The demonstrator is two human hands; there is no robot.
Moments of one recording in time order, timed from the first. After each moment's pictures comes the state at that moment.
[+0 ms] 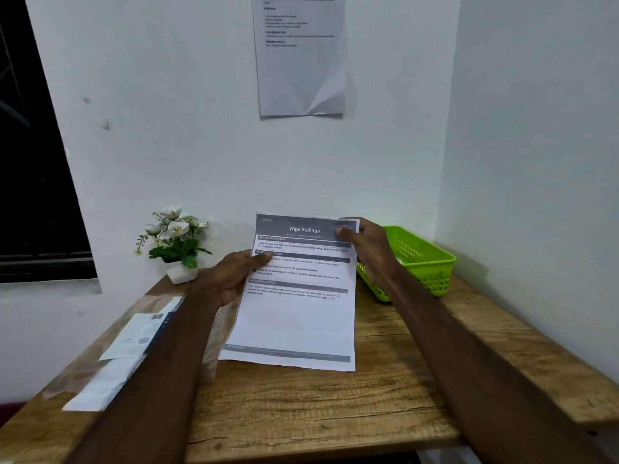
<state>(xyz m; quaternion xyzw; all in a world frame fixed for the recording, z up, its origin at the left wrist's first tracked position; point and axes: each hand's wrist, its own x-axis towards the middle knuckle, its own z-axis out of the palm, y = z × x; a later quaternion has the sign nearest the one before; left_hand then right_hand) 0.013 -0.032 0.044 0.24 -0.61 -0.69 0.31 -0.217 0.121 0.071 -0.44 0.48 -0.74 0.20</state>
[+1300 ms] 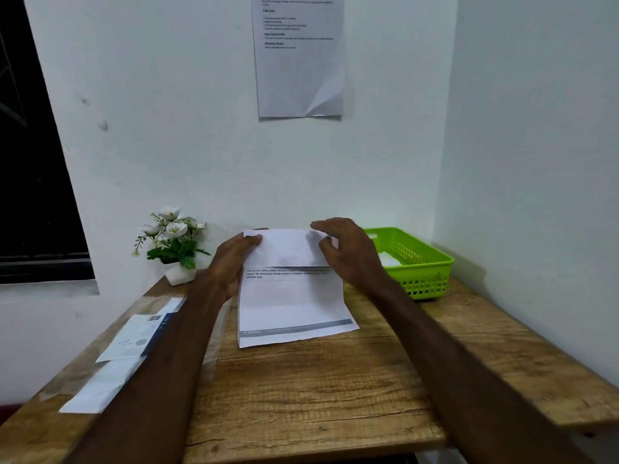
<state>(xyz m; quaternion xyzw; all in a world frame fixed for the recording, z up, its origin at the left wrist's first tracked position) 0.007 -0.018 0.064 0.21 -0.55 -0.68 0.44 -0.186 0.126 0.071 -0.60 0.61 -0.48 -0.20</state>
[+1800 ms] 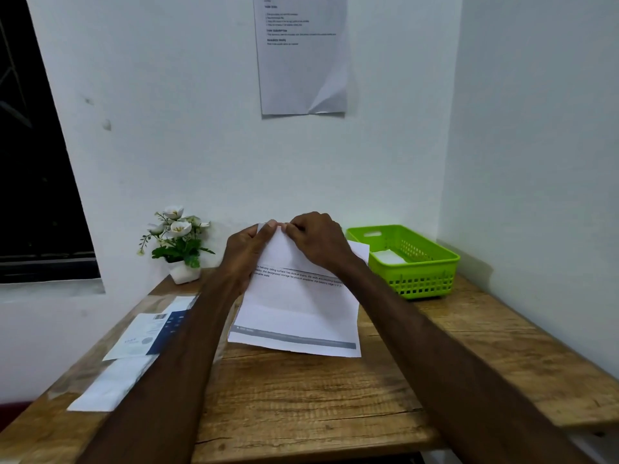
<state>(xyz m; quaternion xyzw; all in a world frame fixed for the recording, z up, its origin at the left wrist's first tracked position) -0.001 0.001 0.069 0.18 -0.62 -0.59 0.48 -0.140 0.090 0.105 -0.60 0.69 -0.38 -0.12</state>
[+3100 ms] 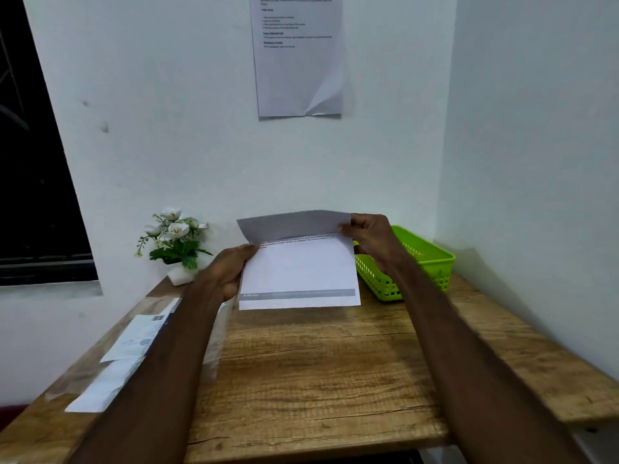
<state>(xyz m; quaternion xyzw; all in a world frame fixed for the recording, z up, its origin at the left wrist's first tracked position) 0.015 -0.023 0.059 0.29 -0.54 -0.70 0.37 -0.226 0.131 0.088 -0.50 0.52 -0.66 0.20</state>
